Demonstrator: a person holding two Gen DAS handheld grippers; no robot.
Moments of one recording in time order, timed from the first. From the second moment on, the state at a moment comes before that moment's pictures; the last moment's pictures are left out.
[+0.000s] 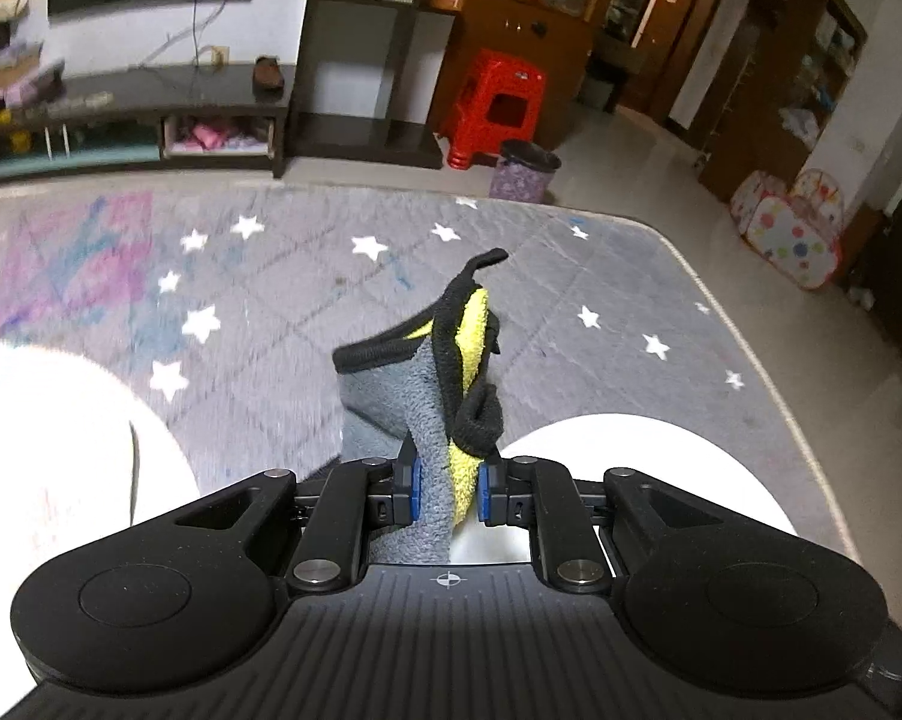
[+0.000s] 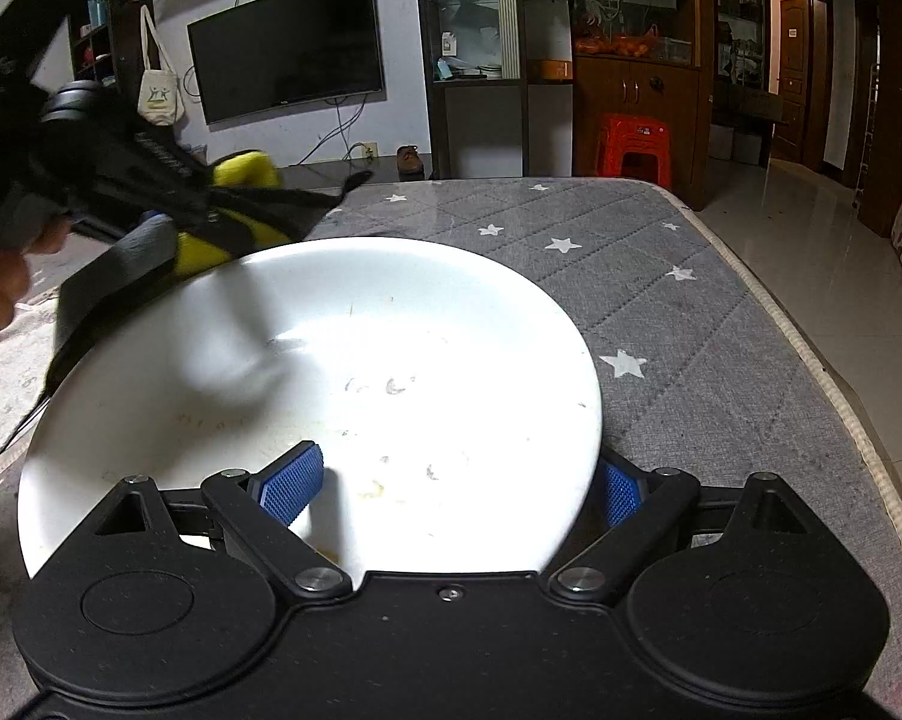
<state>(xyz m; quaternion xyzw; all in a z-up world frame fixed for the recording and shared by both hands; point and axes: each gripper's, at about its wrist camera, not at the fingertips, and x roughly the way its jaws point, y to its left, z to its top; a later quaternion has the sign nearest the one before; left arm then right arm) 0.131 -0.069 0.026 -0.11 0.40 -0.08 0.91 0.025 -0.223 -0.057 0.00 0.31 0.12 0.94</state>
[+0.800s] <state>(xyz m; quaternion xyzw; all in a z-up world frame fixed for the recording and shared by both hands) 0.047 -0.045 0.024 -0.14 0.41 -0.07 0.90 0.024 -0.225 -0.057 0.00 0.31 0.11 0.94</state>
